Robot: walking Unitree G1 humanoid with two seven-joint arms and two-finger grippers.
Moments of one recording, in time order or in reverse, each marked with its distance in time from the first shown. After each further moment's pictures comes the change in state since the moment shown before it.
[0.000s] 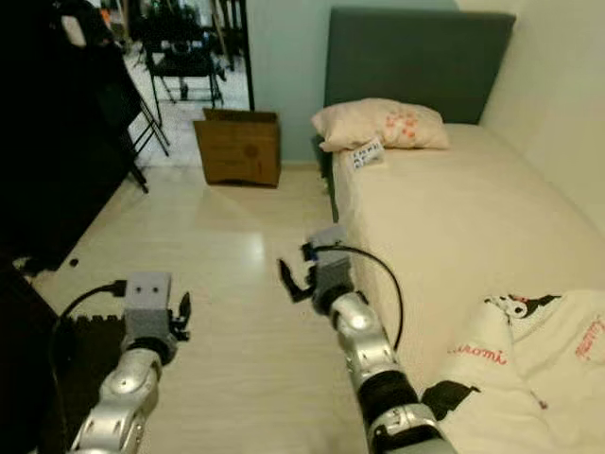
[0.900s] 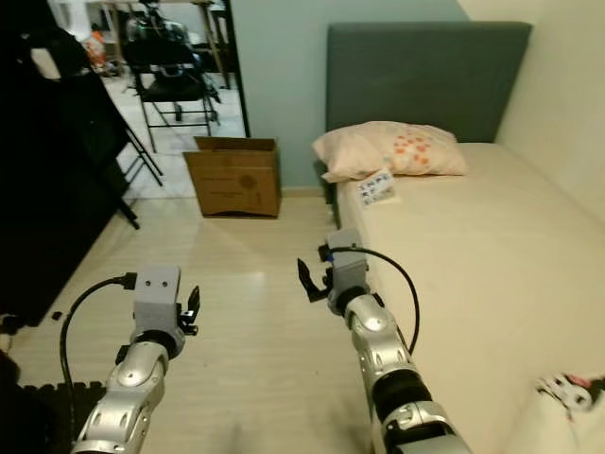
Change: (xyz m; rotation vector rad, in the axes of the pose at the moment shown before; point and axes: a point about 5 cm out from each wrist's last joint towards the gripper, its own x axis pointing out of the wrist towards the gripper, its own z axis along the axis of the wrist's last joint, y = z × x) left arm 0.002 0.001 -0.003 0.021 0.006 -0.020; right arm 0.002 -0.001 -0.002 0.016 -0.013 -0.024
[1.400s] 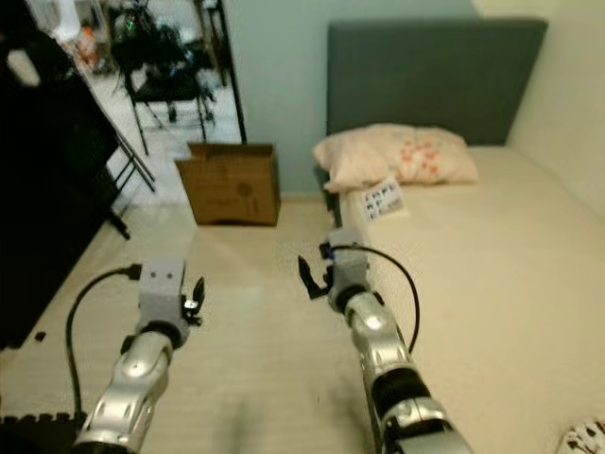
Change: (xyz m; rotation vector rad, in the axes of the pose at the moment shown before) left arm 0.006 -0.006 0.006 0.003 -0.023 -0.014; right arm 0.000 -0.005 -0.001 0.004 0.002 -0.016
